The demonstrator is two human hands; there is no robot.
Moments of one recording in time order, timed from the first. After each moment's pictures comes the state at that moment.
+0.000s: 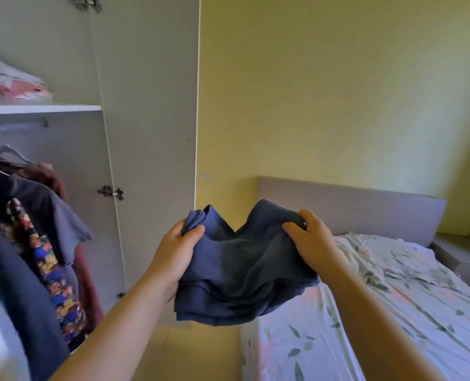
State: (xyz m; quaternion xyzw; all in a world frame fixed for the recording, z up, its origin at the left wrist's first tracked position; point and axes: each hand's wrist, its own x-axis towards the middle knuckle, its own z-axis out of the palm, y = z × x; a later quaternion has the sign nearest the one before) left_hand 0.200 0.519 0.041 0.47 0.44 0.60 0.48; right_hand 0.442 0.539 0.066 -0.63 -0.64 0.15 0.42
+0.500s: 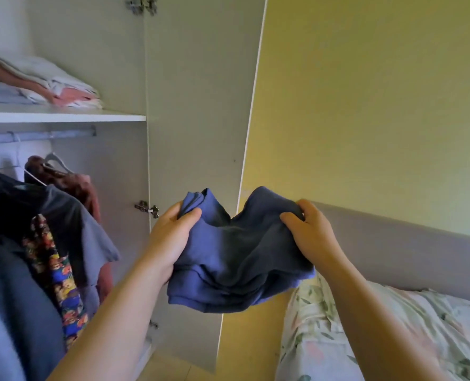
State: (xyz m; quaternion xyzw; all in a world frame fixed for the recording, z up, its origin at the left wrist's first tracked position) left_hand 0.116 0.702 0.071 0.44 0.50 0.67 0.34; right_hand 0.348 0.761 0.096 -0.51 -0.70 0.21 0.45
